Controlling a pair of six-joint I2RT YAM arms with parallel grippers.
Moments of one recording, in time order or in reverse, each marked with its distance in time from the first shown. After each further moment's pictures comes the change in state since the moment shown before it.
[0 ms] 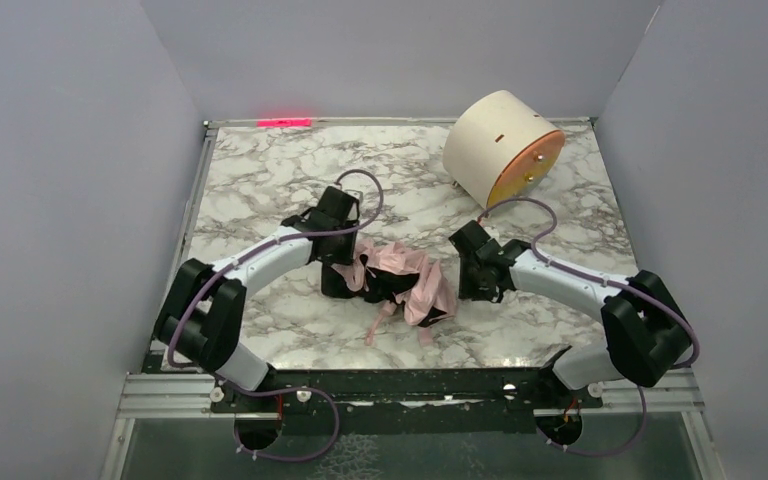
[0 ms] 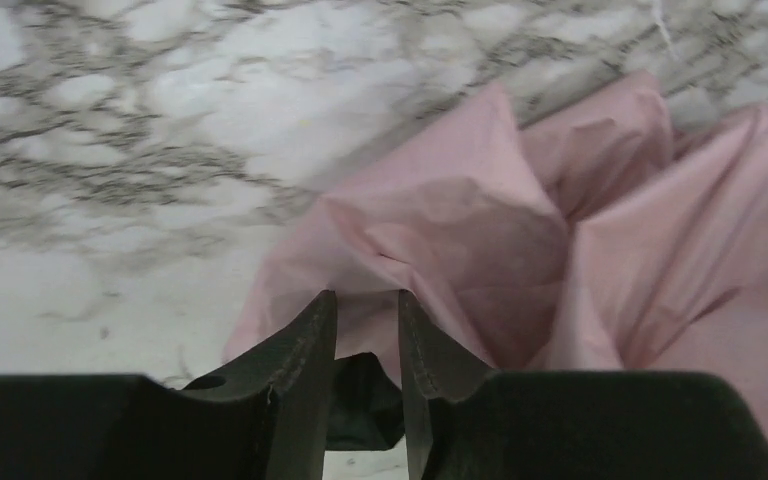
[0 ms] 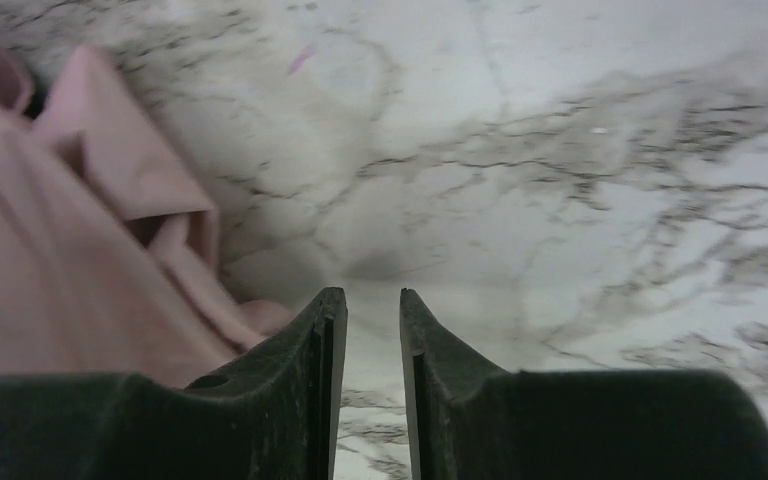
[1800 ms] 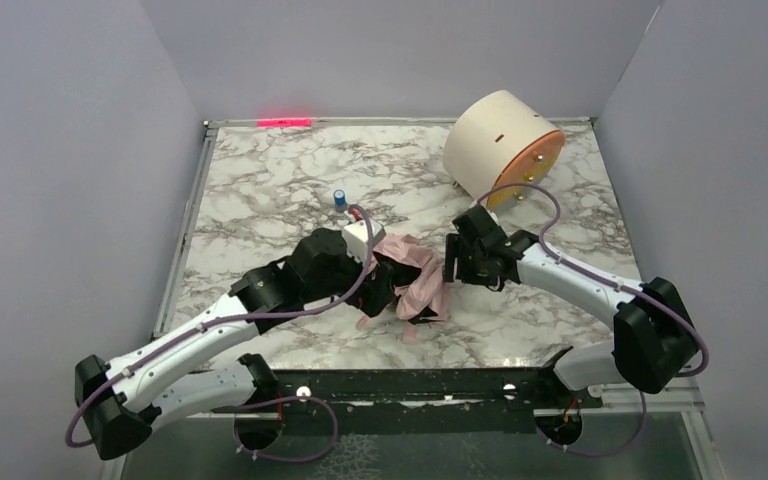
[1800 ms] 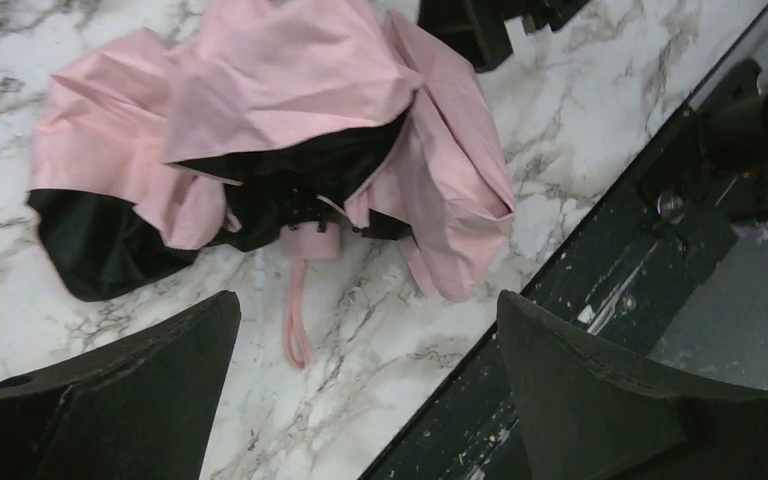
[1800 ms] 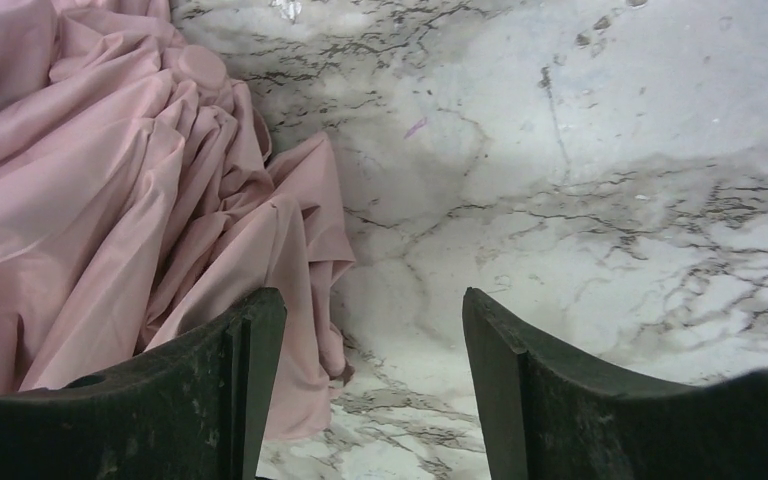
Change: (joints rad) left arm -0.386 -0.592 -0.110 -0.029 0.095 -0.004; right arm -0.022 -0.046 0.070 0.063 -0.105 -0.045
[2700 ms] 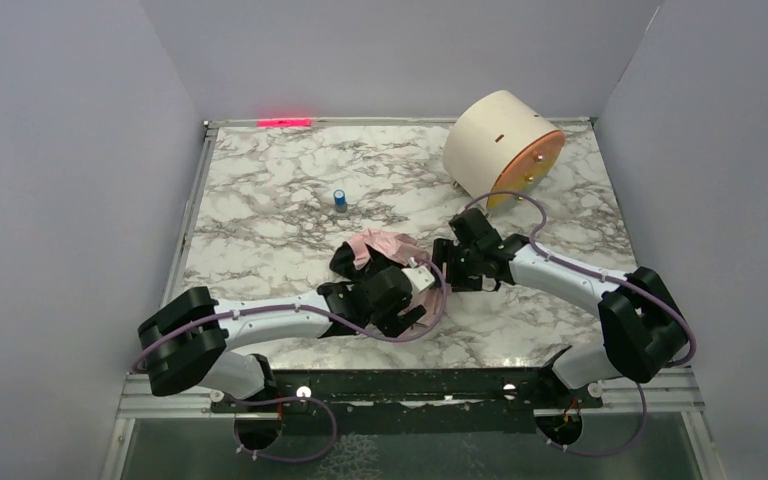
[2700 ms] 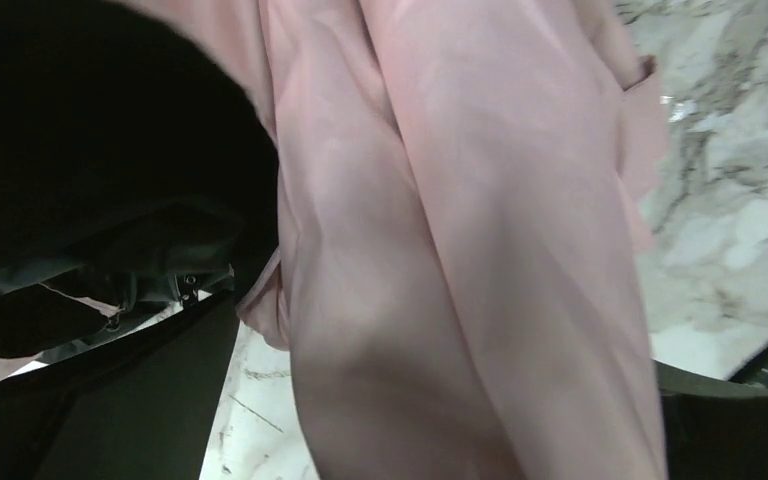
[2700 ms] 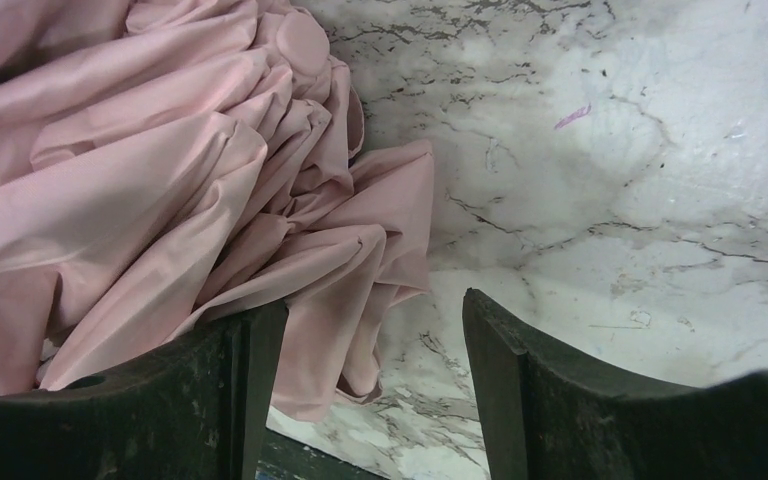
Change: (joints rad) left arm -0.270 0.451 -0.122 0.263 -0.307 0.220; right arm -0.004 0.069 -0.042 0.154 -0.251 0.006
